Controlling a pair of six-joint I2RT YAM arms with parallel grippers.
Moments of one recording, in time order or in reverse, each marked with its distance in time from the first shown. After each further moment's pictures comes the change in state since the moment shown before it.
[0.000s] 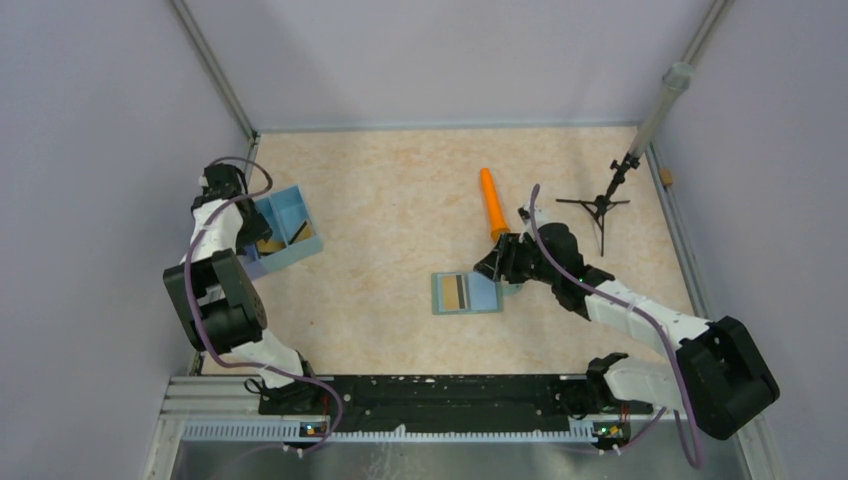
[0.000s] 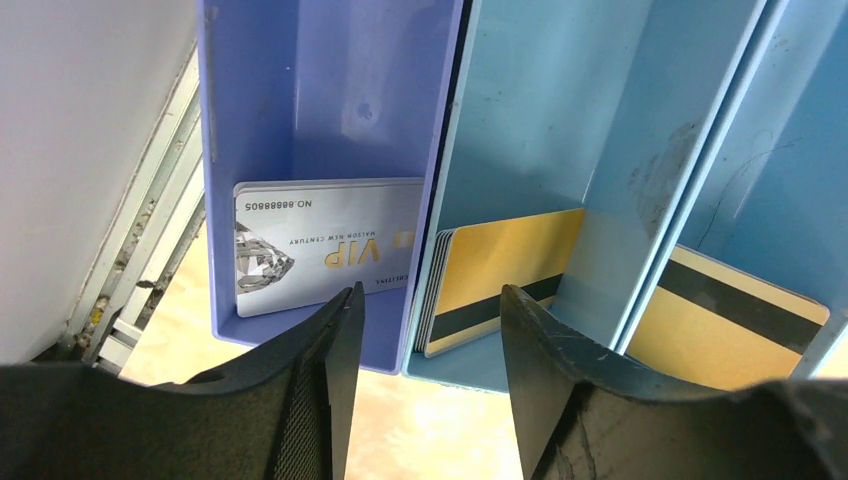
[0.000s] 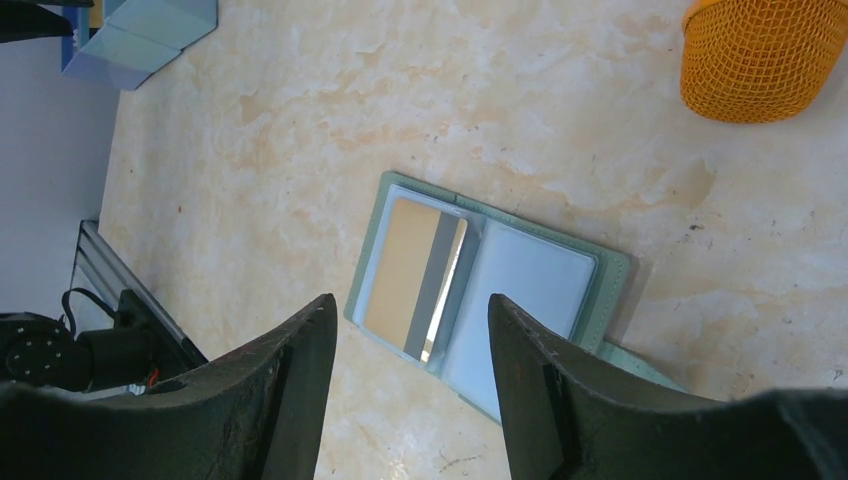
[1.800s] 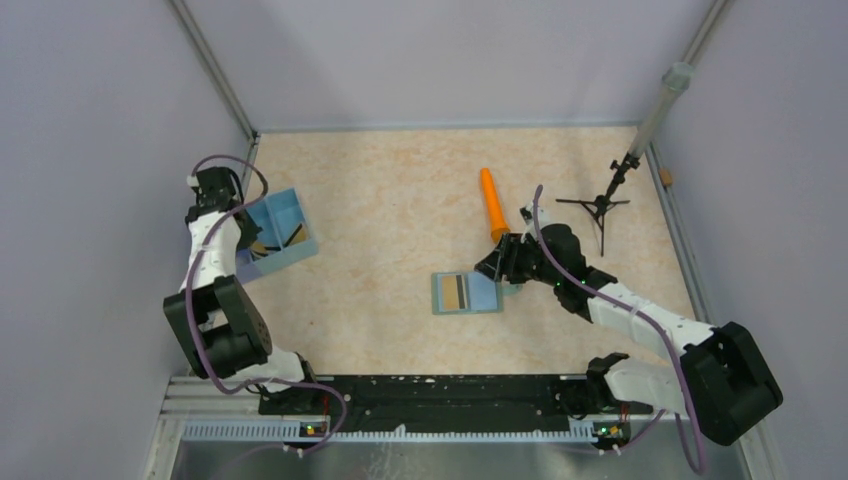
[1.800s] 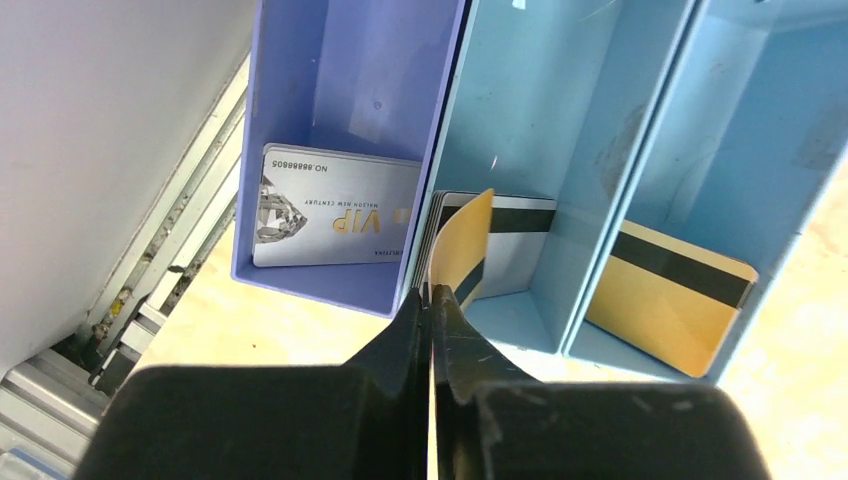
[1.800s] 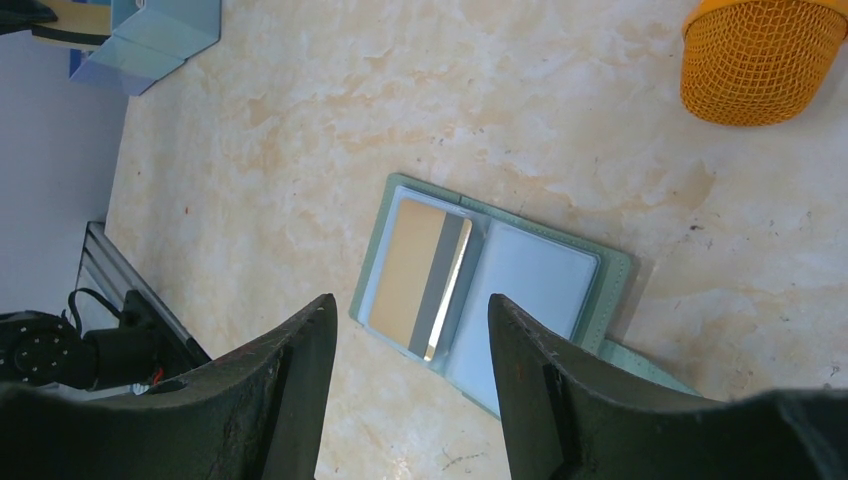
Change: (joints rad) left arm 0.010 -0.127 -0.060 0.024 -0.026 -0.005; right arm -0.001 -0.031 -0.008 -0.001 0.000 0.001
